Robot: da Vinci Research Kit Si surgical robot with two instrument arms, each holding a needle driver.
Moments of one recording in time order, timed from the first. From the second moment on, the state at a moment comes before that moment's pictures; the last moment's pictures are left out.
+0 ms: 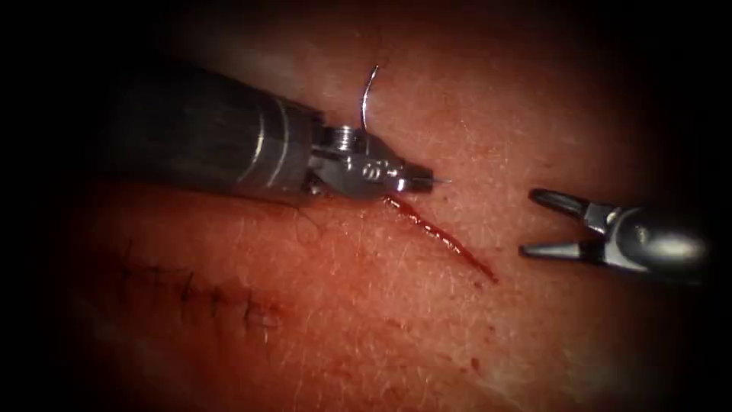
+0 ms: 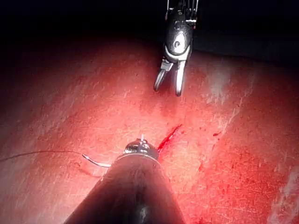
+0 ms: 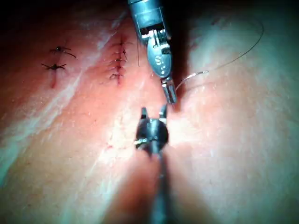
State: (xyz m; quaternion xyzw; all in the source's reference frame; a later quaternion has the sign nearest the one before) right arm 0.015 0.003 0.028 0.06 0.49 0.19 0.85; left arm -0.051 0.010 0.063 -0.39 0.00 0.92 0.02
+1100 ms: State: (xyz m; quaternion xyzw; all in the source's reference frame) right arm 0.022 0.007 0.031 0.26 0.56 0.39 0.68; left arm -0.046 0.005 0.059 -0.70 0.04 0.69 -0.17
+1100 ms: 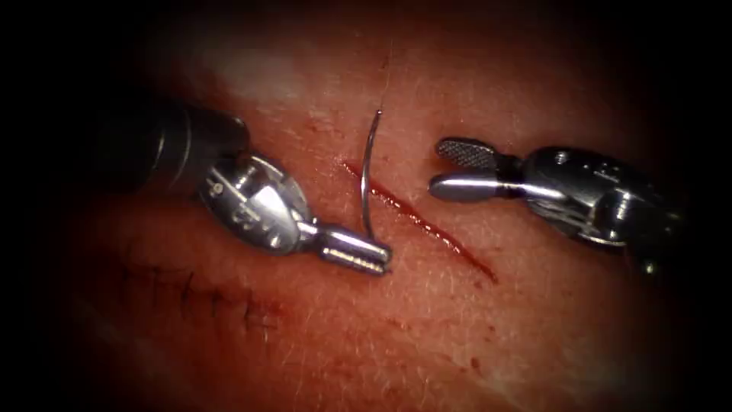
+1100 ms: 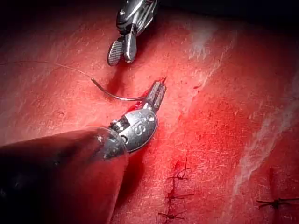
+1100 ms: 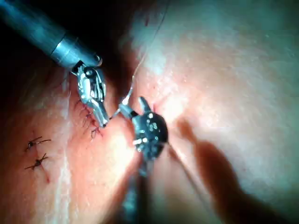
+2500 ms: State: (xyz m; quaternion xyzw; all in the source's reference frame) right arm 0.027 0.006 0.033 0.36 0.58 0.40 0.61; left arm -0.046 0.004 0.057 -0.72 0.06 0.66 -0.21
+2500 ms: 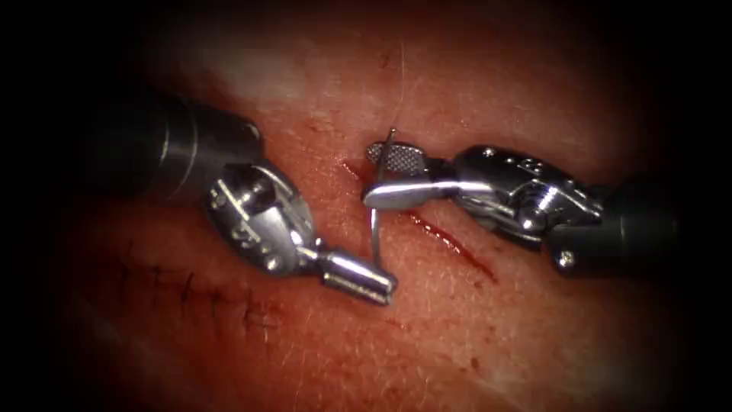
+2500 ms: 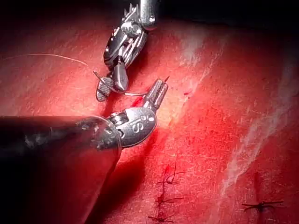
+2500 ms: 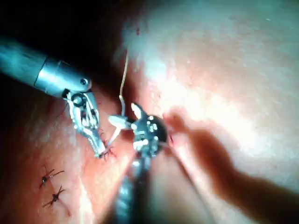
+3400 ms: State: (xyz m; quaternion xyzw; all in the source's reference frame) right arm 0.028 0.006 0.033 0.37 0.58 0.40 0.61; left arm -0.046 0.005 0.056 -0.72 0.01 0.68 -0.13
